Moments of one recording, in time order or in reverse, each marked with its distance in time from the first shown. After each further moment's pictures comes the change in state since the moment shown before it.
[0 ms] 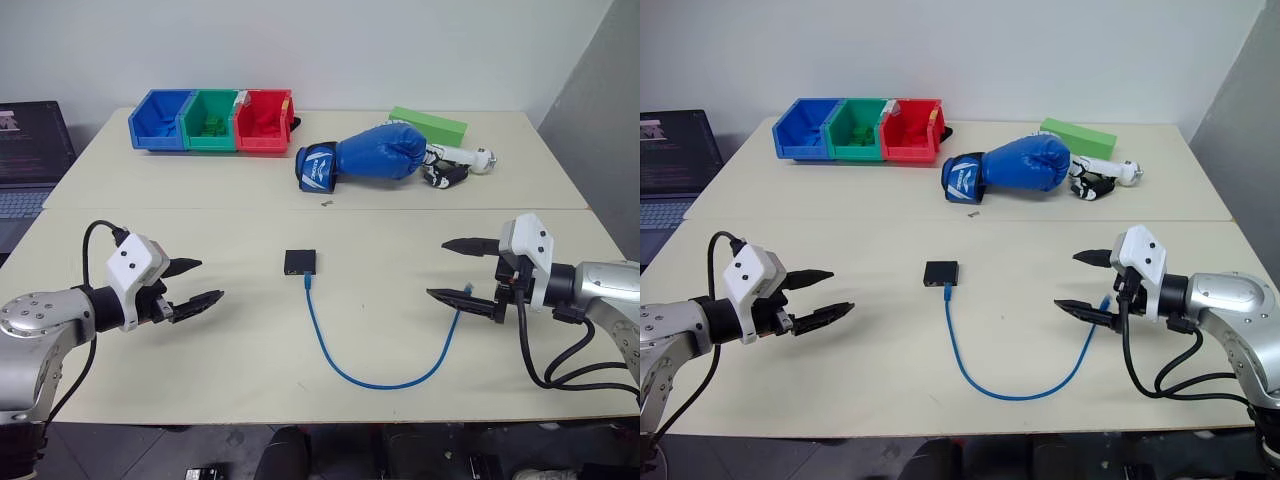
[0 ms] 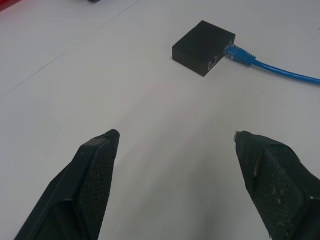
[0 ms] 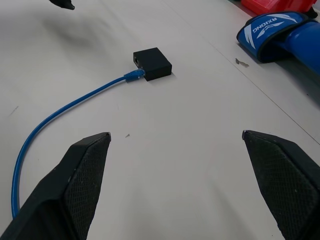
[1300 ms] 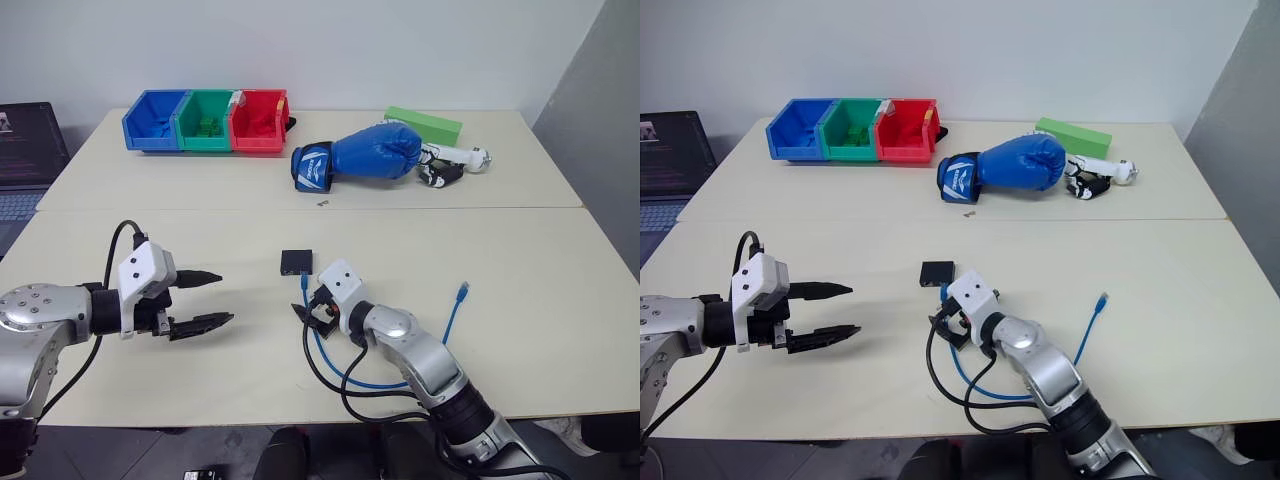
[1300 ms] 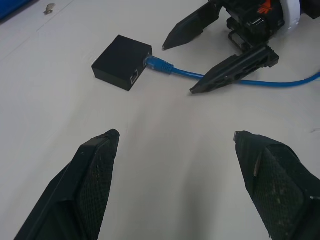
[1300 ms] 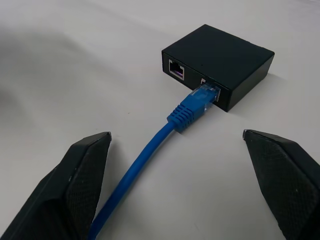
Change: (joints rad) left arm 0.001 0.070 -0.031 -0.011 -0.037 -0.037 -0.228; right arm -0.133 0.860 0.575 0.380 -0.493 0.015 -0.643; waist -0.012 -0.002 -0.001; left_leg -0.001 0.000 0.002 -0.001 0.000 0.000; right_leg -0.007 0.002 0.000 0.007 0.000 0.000
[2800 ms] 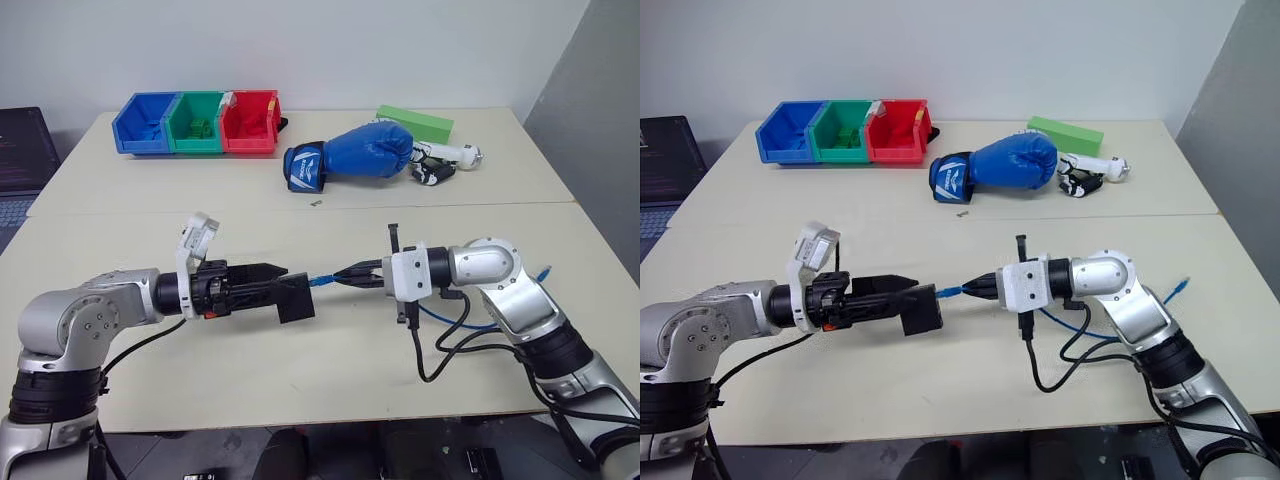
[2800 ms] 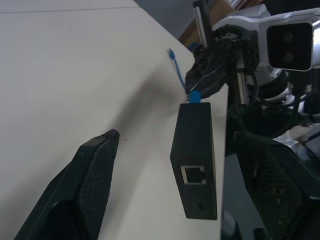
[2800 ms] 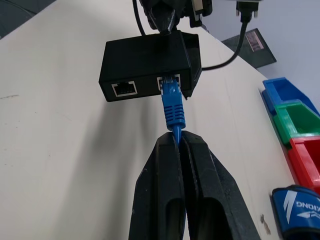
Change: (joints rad) left arm -0.314 -0.221 -0.075 -0.018 -0.488 0.732 0.151; right arm -0.268 -0.526 -0.094 -0.037 0.048 -0.742 0.793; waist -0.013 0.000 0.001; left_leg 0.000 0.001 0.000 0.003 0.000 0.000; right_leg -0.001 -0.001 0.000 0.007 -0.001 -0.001
